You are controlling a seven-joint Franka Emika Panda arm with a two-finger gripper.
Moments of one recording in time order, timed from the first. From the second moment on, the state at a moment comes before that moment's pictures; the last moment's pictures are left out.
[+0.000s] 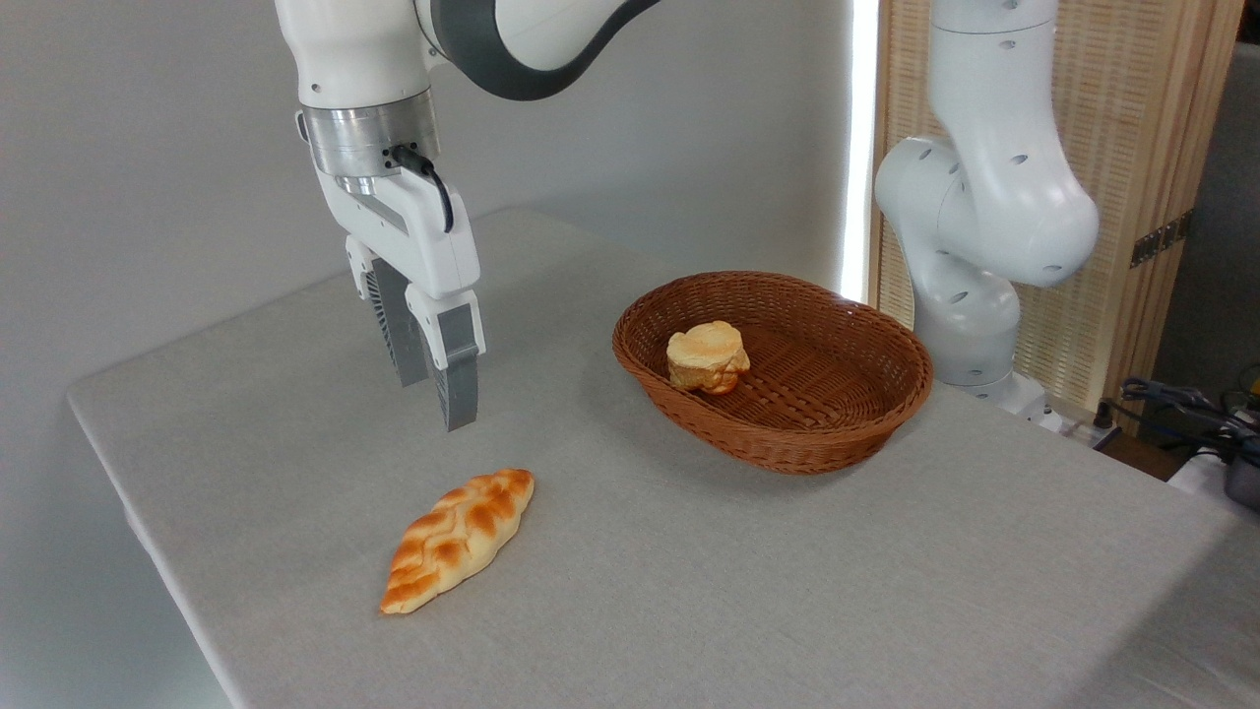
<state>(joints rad) -0.20 0.05 -0.02 -1.75 0.00 1.86 0.62</state>
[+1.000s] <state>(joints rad) -0.19 0.06 0.00 -1.83 0.00 1.95 0.62</state>
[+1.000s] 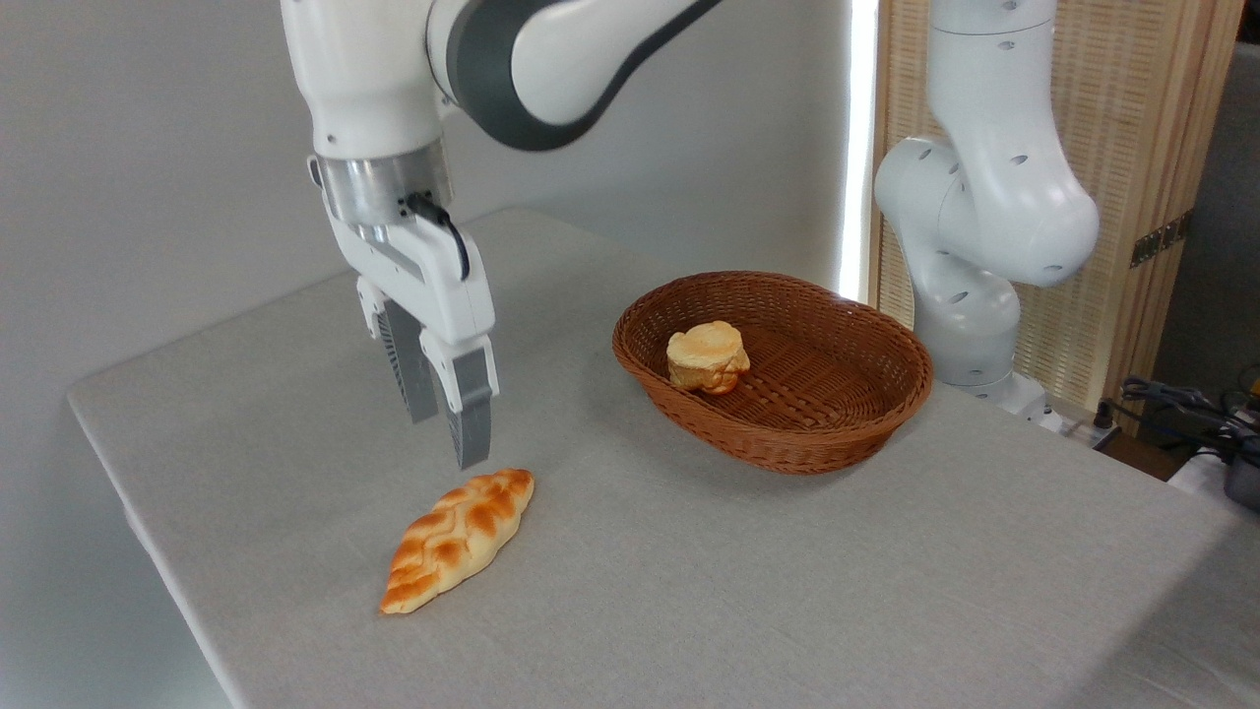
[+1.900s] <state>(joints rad) -0.16 0.17 0.00 -1.90 -0.05 2.12 0.62</state>
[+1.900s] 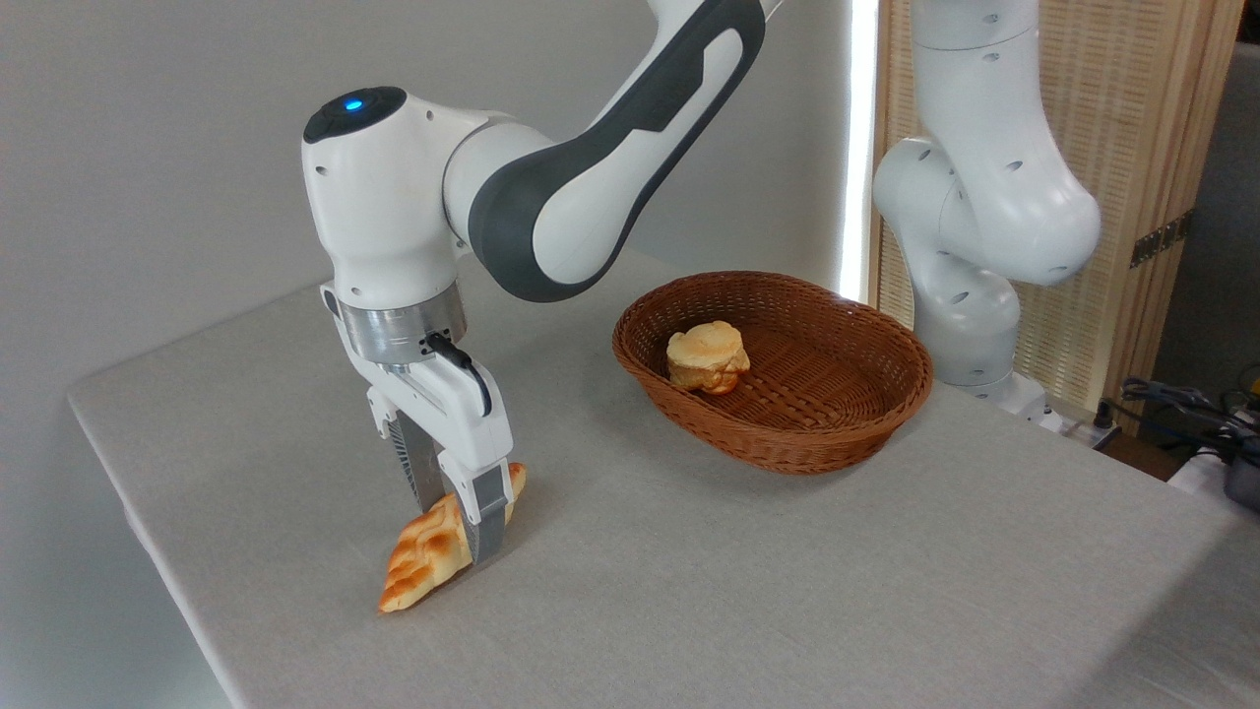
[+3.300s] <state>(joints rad) -0.17 0.19 0.02 -1.89 -0.08 2.14 0.62</state>
